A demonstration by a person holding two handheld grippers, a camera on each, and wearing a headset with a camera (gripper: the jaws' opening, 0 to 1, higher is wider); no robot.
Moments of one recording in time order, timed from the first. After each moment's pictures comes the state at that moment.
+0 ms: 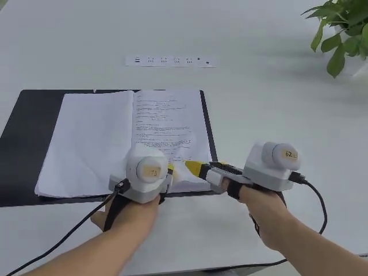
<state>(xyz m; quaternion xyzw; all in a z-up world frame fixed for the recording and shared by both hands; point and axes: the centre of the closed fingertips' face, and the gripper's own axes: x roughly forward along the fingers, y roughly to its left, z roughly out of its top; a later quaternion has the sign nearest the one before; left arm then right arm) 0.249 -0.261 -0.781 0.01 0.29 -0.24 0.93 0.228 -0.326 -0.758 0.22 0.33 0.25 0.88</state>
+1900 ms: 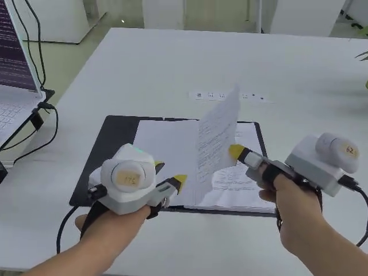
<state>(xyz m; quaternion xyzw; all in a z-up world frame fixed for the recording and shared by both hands) 0.194 -0.118 -0.661 0.03 0.22 -0.25 0.94 0.231 -0.225 -0.628 0.34 0.24 0.25 0.87</state>
